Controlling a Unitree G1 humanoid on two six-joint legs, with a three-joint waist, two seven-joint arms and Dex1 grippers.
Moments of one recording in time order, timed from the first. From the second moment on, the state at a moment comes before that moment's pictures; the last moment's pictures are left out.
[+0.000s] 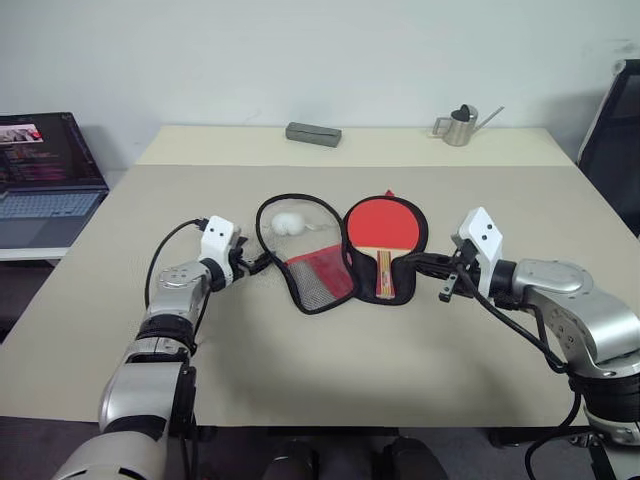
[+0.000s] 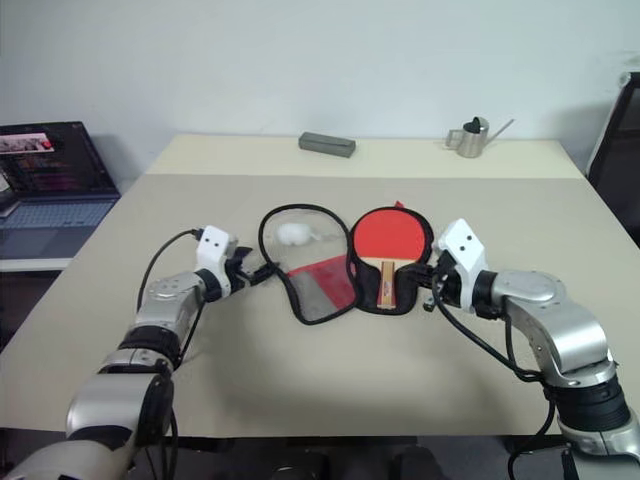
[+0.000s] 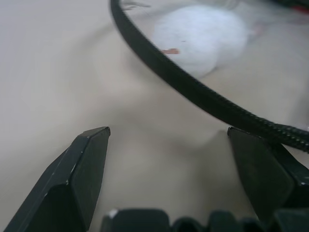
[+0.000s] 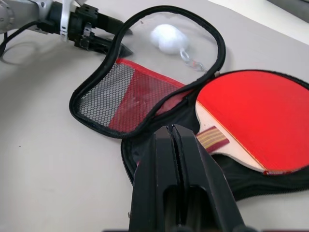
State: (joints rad) left arm -0.84 0.46 0.08 1.10 -0.09 -0.10 -0.76; right arm -0.42 -0.65 0.01 -0.38 0.42 0.78 0.77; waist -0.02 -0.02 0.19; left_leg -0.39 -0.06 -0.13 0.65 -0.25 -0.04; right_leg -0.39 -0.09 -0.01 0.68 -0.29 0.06
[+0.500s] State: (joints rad) left arm -1.08 0.33 0.08 1.11 -0.10 -0.16 -0.91; right arm -0.32 -0.66 -0.05 -0.44 0.45 0.78 0.71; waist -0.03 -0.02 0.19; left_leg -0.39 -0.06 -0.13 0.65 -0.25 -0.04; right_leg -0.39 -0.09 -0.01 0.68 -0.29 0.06
